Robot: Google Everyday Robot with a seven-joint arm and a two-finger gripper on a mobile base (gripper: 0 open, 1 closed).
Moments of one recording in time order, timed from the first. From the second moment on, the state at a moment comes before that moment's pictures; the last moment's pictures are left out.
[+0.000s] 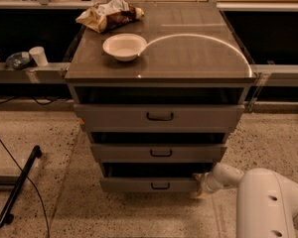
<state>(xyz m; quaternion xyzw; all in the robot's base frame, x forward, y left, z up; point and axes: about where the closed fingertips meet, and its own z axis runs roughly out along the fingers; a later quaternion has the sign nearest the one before) 0.598 -0.262 0.160 -0.73 0.66 0.03 0.20</state>
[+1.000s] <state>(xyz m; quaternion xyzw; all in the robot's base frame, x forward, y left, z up) 0.598 -0.262 0.160 -0.73 0.66 0.03 0.20</state>
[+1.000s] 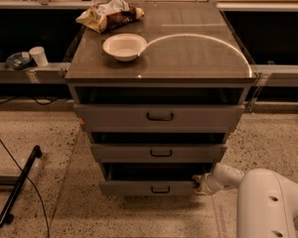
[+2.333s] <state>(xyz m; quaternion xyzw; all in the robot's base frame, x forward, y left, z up) 0.569 -0.254 0.167 -0.73 0.66 0.05 0.17</state>
